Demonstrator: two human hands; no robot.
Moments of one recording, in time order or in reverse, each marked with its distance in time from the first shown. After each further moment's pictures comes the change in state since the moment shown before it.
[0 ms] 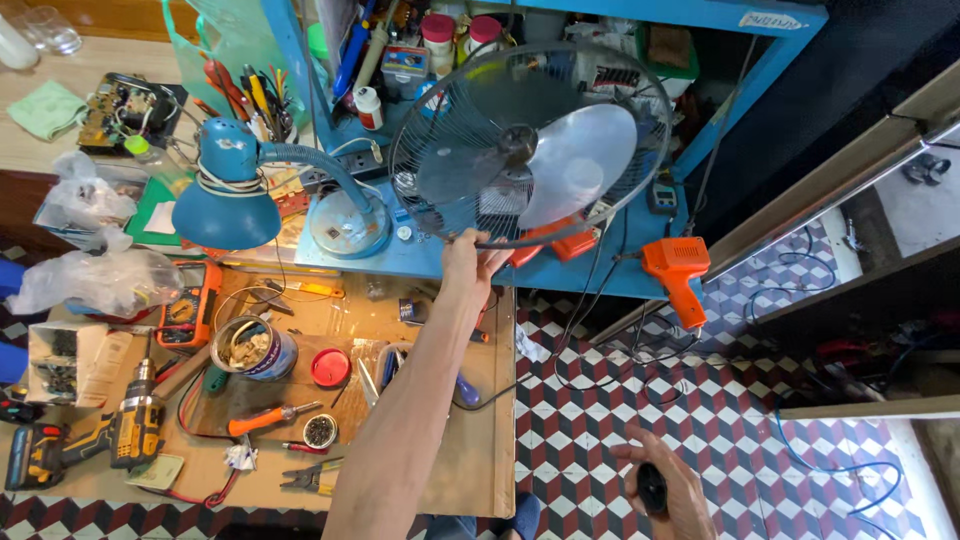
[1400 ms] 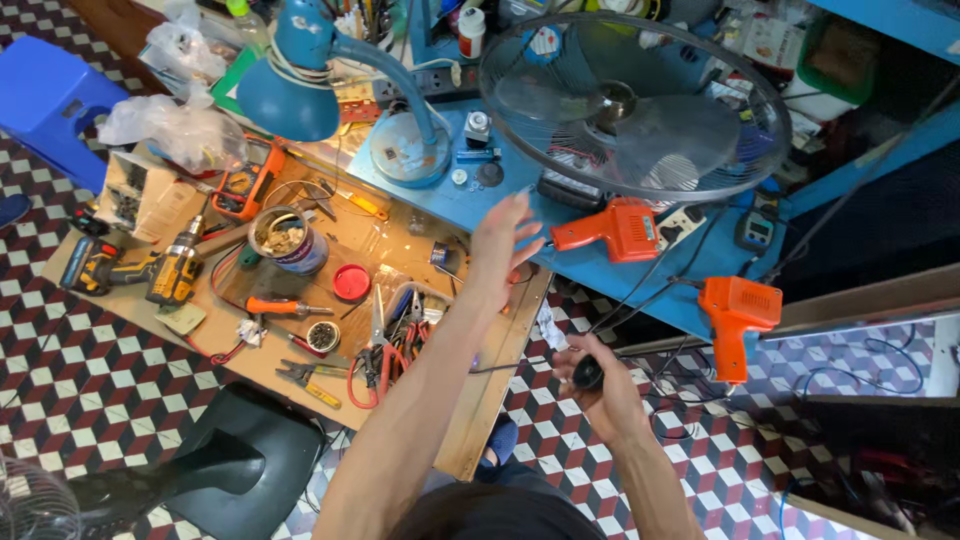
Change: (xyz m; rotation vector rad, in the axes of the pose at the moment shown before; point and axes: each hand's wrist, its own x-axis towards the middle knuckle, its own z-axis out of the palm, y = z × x) left_hand -0.082 0.002 0.004 0.334 0.003 0.251; right_hand 0.103 -0.058 0.113 -0.113 -0.610 0.168
